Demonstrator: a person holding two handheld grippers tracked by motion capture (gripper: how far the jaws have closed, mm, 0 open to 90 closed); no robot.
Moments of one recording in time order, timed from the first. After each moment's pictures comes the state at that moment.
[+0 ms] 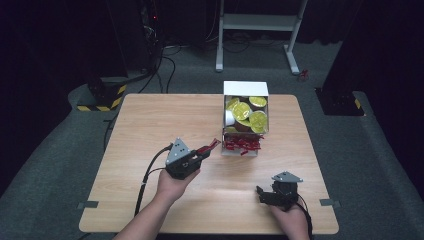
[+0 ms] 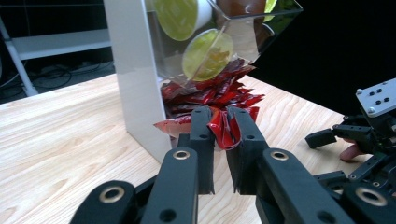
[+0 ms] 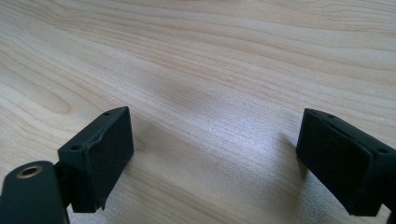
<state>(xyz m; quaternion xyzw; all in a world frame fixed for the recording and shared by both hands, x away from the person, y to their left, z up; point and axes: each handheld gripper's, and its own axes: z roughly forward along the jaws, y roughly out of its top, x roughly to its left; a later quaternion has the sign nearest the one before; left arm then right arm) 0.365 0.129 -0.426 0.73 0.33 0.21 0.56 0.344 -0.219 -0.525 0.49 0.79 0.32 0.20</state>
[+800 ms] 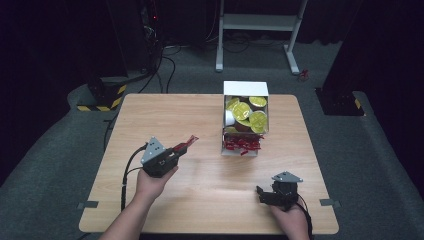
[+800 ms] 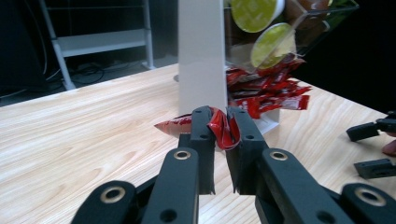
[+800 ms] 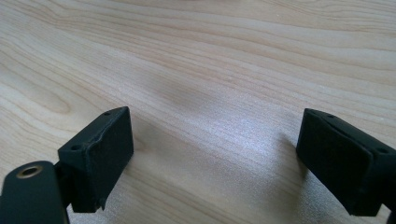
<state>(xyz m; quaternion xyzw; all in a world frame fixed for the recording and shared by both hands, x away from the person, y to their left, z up) 0.365 0.190 -0.431 0.72 0.36 0.24 0.55 0.344 -0.219 -0.525 0.49 0.79 0.32 0.20</state>
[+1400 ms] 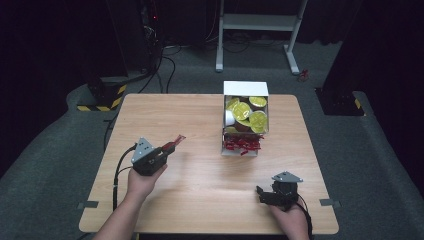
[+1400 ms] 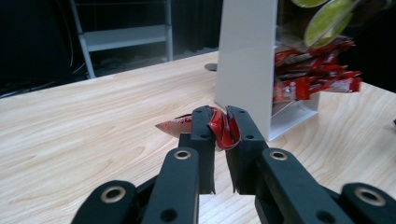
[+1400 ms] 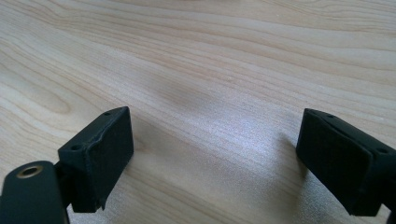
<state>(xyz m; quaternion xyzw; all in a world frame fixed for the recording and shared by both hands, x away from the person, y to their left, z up) 0.378 0.223 -0.454 0.71 0.39 0.26 0.53 0.344 -0.219 -0.525 0.49 0.79 0.32 0.20</state>
